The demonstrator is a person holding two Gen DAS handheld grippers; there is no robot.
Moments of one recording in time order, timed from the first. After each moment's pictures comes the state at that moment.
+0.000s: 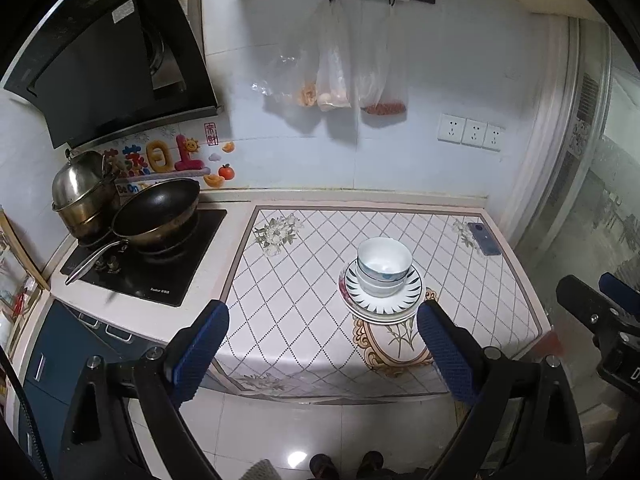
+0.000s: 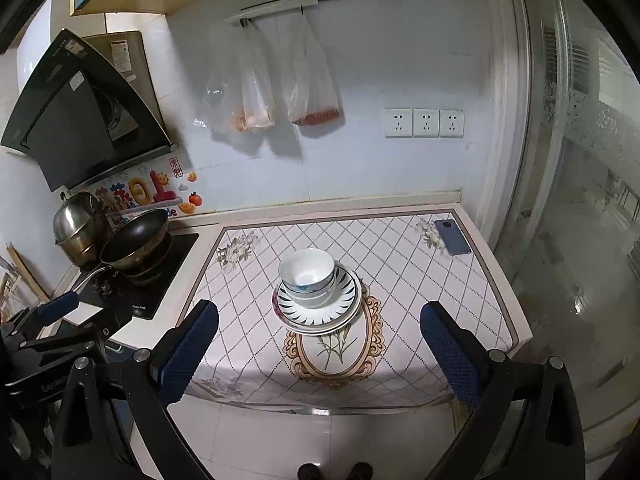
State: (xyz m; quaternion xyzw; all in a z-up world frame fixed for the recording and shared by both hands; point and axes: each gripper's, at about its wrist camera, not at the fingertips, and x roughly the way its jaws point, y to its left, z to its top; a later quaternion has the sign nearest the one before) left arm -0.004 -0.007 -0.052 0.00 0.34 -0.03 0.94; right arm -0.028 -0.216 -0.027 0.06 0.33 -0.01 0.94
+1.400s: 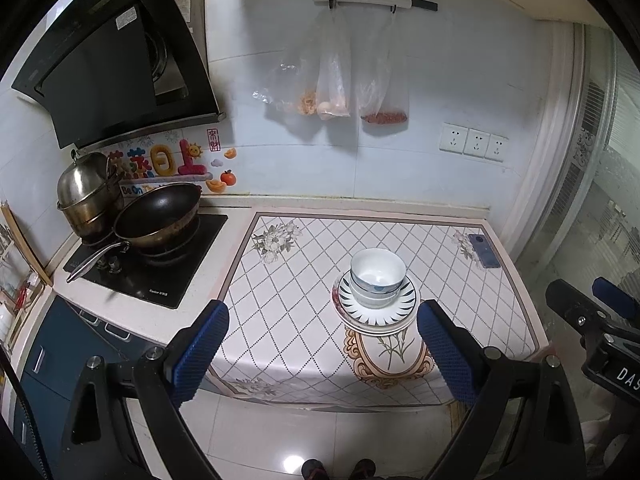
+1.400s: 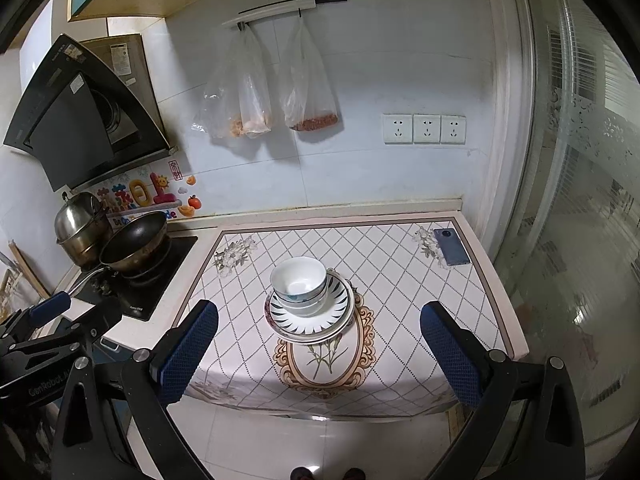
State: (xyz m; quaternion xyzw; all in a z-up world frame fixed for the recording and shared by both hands) left arm -0.004 -0.031 -0.046 -0.01 0.33 -0.01 0.94; right arm -0.016 -0.232 -0.029 0.06 0.33 -0.01 0.94
